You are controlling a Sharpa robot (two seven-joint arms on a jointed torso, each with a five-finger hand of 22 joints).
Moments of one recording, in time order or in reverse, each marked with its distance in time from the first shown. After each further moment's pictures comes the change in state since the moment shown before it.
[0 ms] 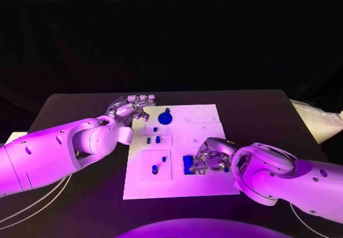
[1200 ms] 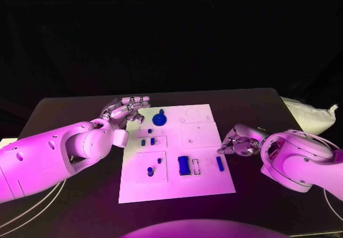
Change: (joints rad) left arm 0.000 0.005 0.000 -0.003 -0.003 0.003 0.003; left_hand 0.000 0.000 -0.003 -0.003 0.000 0.000 0.000 0.000 0.000 -0.004 -0.004 0.000 0.001 0.000 0.000 0.000 0.000 0.000 0.000 0.000 0.000 -0.001; right arm 0.082 -0.241 -0.004 0.032 0.020 0.012 0.000; right_hand -0.018 0.021 0.039 -0.014 0.133 -0.010 0.003 -0.028 0.009 0.026 0.001 0.029 0.039 0.000 -0.007 0.004 0.000 0.000 0.001 -0.011 0.000 0.000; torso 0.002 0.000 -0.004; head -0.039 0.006
